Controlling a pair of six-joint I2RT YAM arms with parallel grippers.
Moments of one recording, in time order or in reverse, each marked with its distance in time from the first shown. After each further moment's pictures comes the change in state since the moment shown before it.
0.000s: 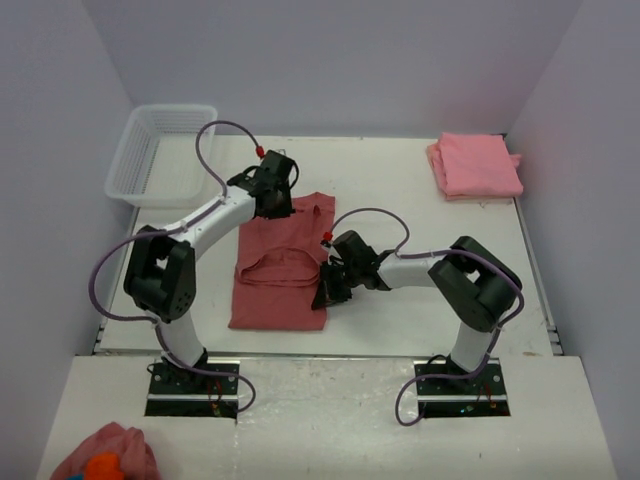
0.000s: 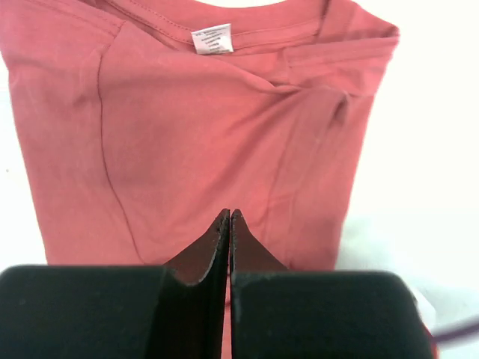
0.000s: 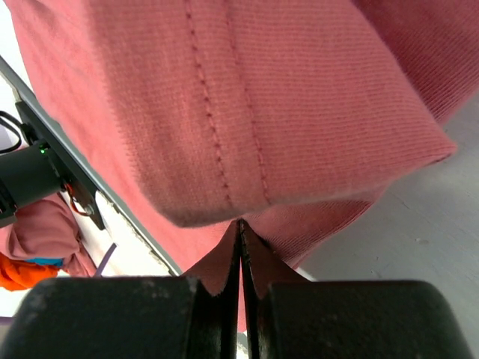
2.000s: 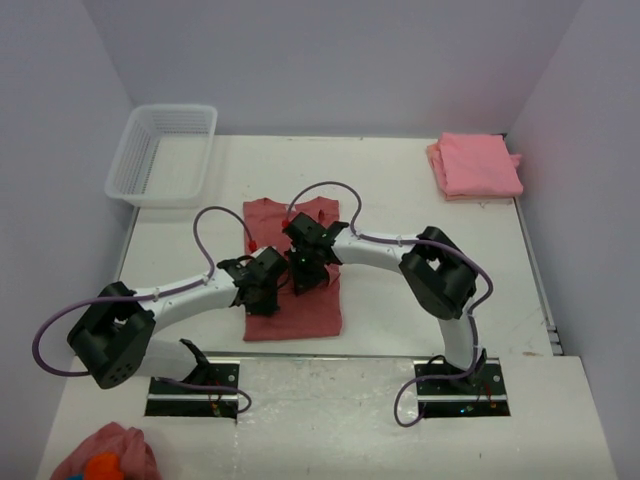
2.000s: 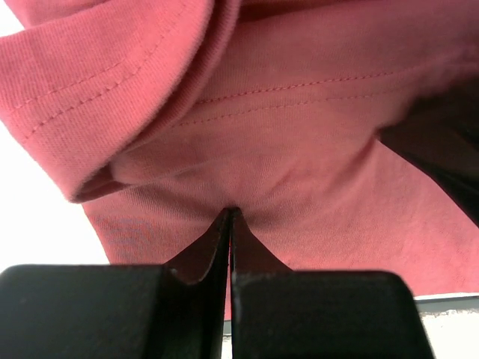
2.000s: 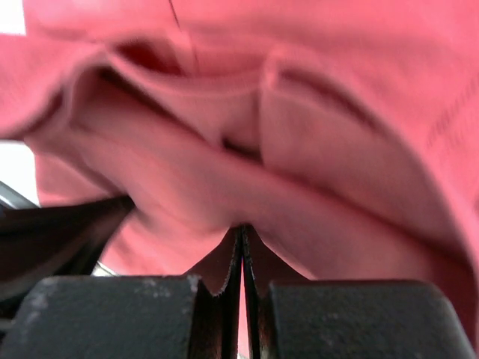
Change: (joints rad) left arm -0.278 -0.456 -0.750 -0.024 0.044 -0.233; right arm 0.124 0.206 0.558 -0.552 0.261 -0.165
